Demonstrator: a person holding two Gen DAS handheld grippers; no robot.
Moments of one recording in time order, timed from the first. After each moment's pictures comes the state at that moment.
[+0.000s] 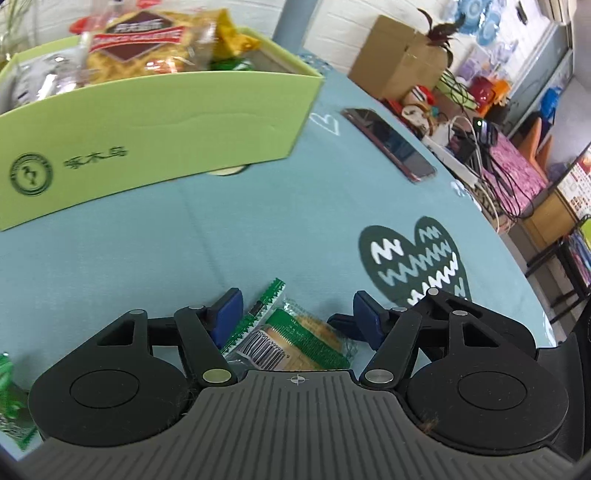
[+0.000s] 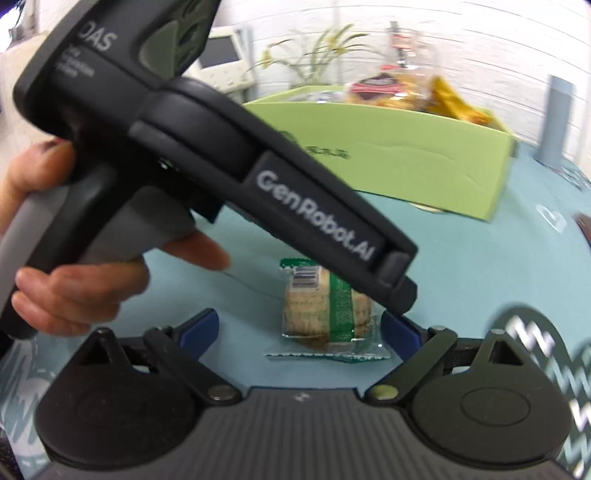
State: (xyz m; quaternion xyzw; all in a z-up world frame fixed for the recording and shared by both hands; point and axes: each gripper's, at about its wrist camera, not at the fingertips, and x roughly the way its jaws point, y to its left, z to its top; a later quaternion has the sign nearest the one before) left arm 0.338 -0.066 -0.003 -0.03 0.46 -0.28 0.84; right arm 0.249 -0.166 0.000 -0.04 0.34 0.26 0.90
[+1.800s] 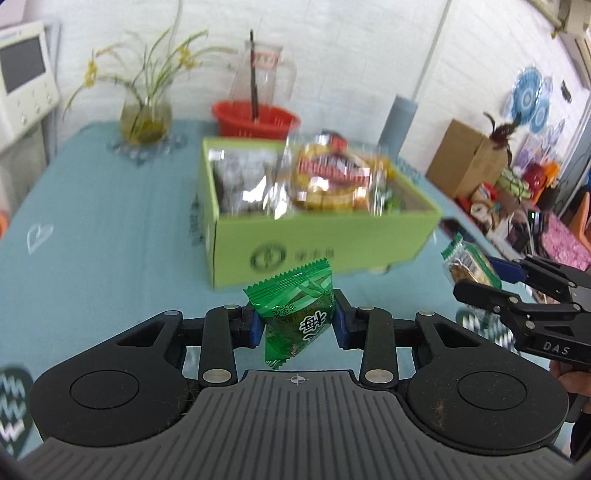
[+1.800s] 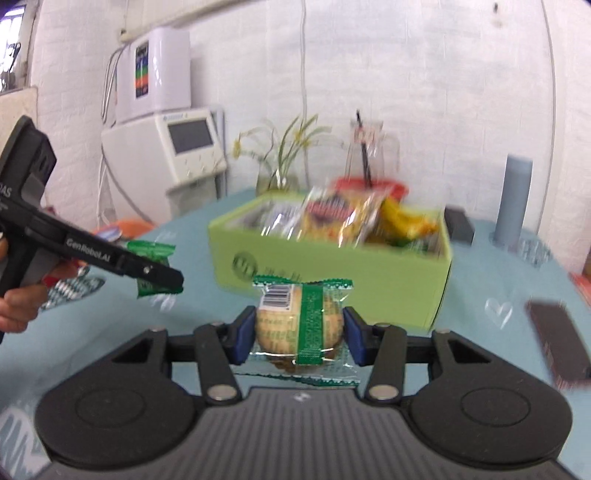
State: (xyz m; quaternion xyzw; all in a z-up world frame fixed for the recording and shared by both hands) left arm 0.332 0.091 0.067 -0.07 0.35 -0.17 0.92; right arm 0.289 -0.177 0.077 -0.03 0.21 0.23 0.95
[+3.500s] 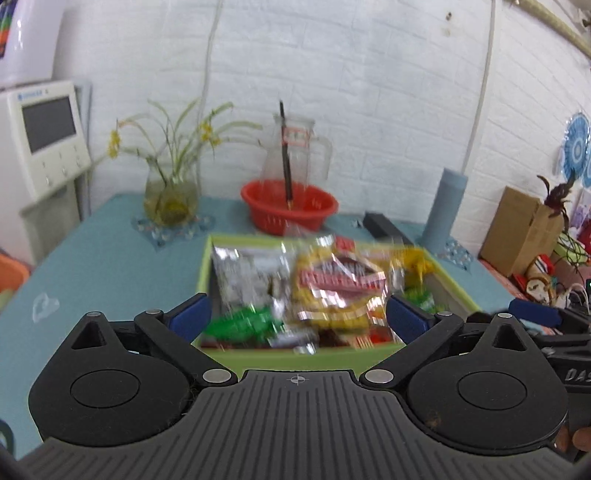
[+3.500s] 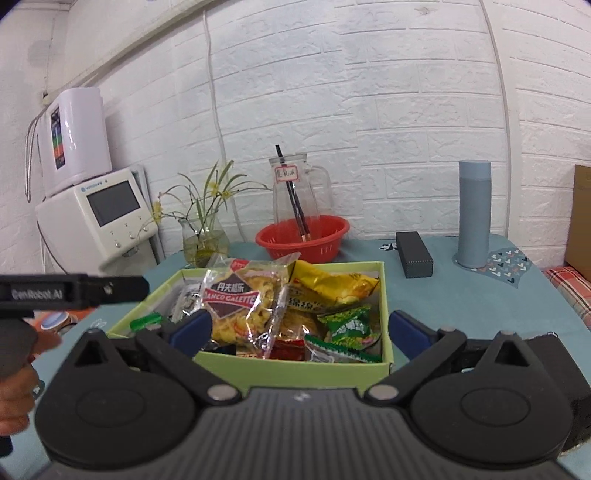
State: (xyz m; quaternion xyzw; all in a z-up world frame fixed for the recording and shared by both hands) left arm 0.388 0.034 0.068 -0.08 0.26 -0.06 0.96; right arm 0.374 -0.213 0.075 0.06 0.20 0.16 0.96
